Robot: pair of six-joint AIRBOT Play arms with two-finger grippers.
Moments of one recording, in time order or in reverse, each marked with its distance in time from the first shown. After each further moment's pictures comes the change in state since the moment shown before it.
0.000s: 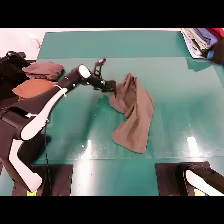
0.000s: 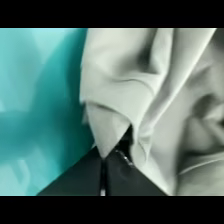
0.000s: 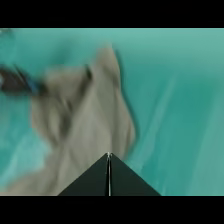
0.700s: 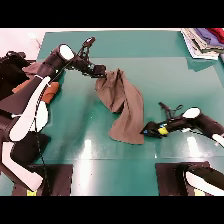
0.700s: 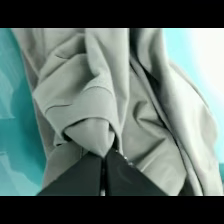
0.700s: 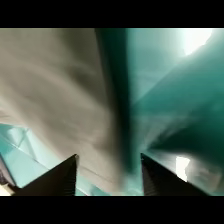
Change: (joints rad) left arm 0.082 0.067 0.126 0.061 -0.170 0.043; right arm 0.178 -0.122 -1.109 0.517 -0.465 -0.140
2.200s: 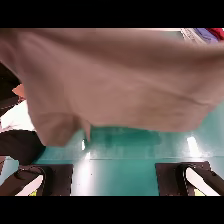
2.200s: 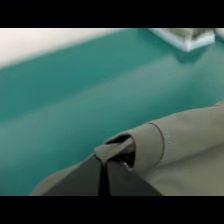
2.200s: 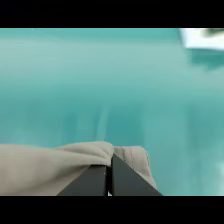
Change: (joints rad) left arm 0.157 0.861 0.010 0.173 -0.269 0.084; right arm -0.328 0.153 1.325 -0.658 0.533 0.125
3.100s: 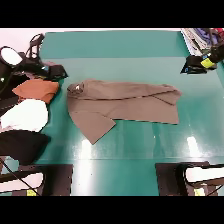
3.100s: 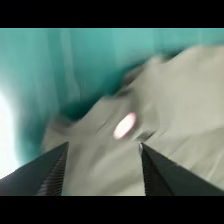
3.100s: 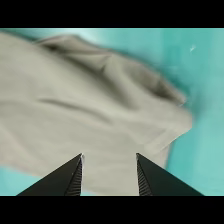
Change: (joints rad) left arm 0.208 -0.433 -0.427 0.007 0.200 -0.074; right arm 0.009 -0.522 -0.050 0.153 -0.018 -0.011
